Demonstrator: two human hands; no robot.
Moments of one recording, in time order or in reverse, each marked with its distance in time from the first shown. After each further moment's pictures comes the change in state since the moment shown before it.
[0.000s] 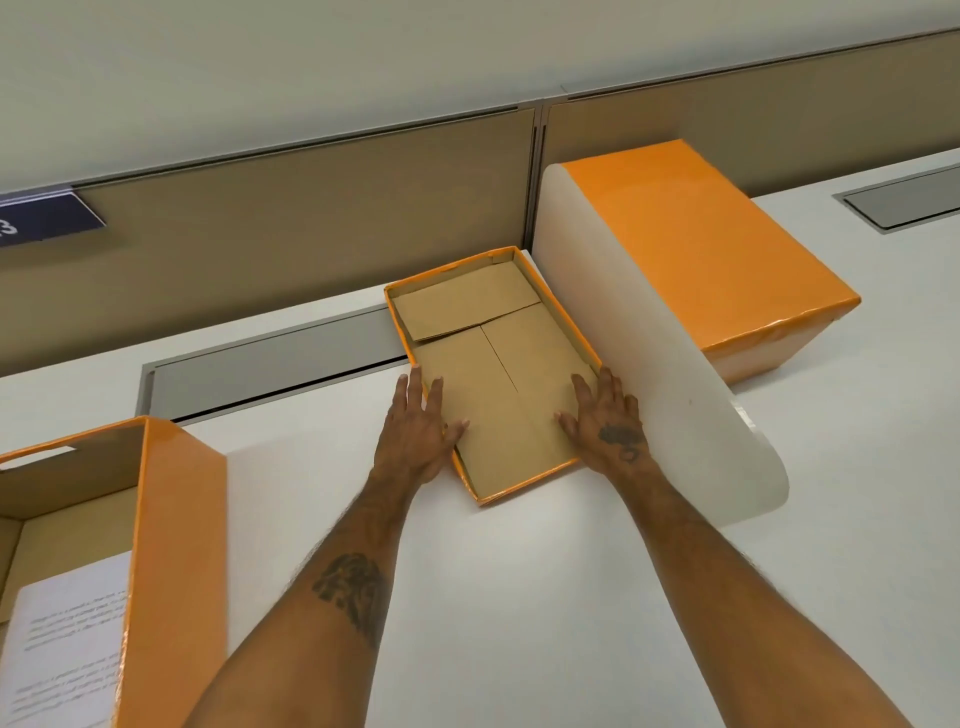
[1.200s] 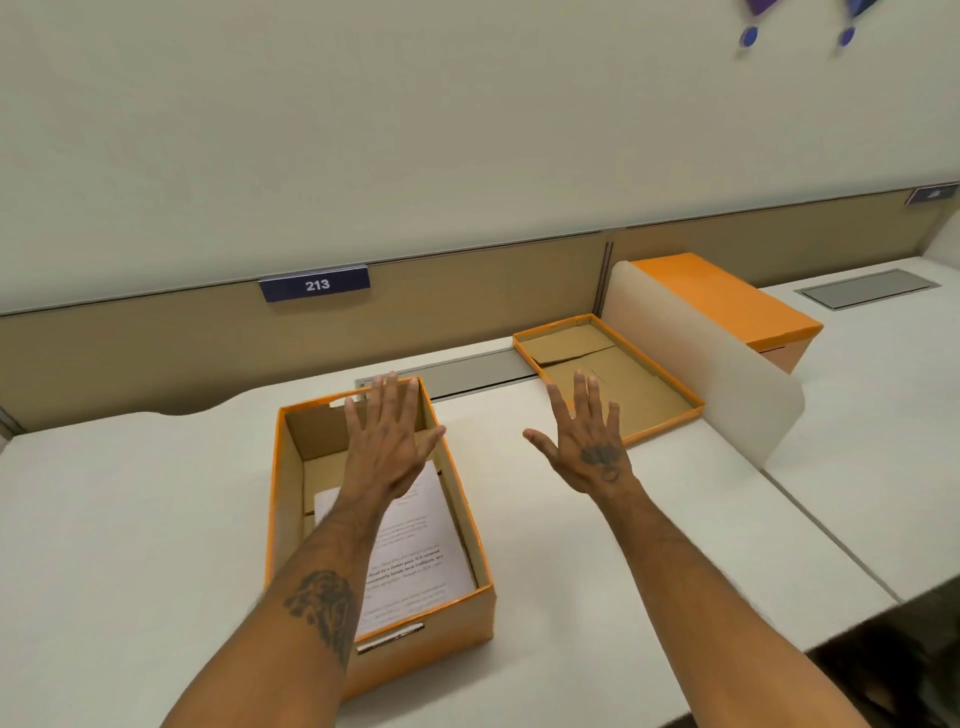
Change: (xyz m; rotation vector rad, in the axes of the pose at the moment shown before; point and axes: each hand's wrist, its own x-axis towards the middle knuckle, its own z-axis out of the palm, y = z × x) left_hand -0.270 -0.225 -0.171 0.300 0.415 0.093; right_hand -0.265 -0.279 -0.047 -0.064 0.365 -0.165
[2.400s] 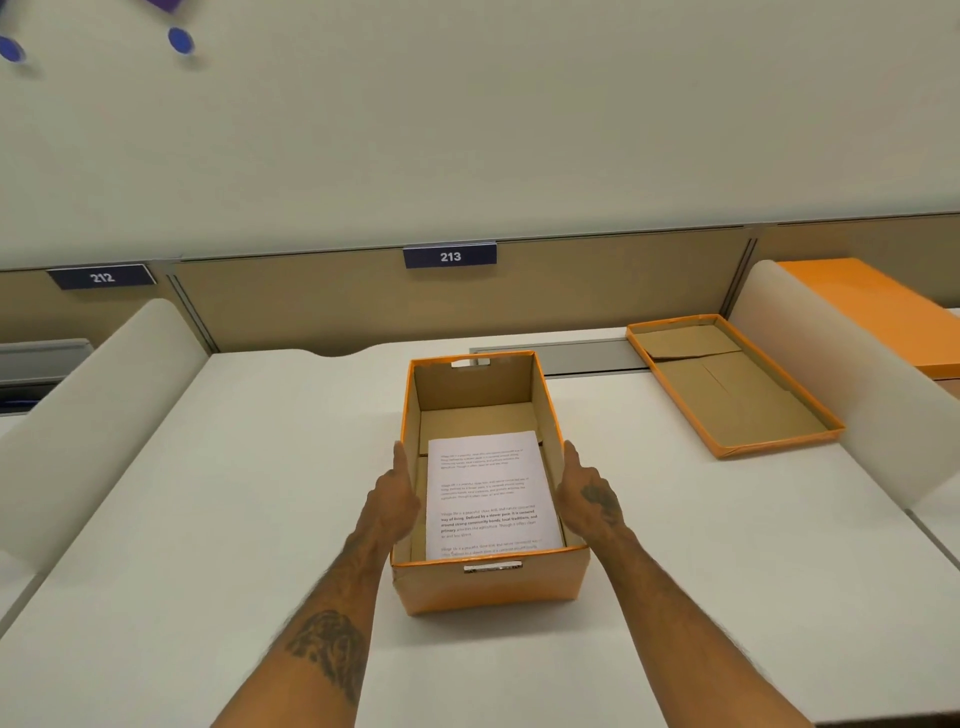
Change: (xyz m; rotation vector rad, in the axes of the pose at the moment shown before) left_hand -0.154 -0.094 0.018 -0.414 -0.286 -0.628; right_hand -0.065 -0.140 0.046 0.358 -0.395 0.122
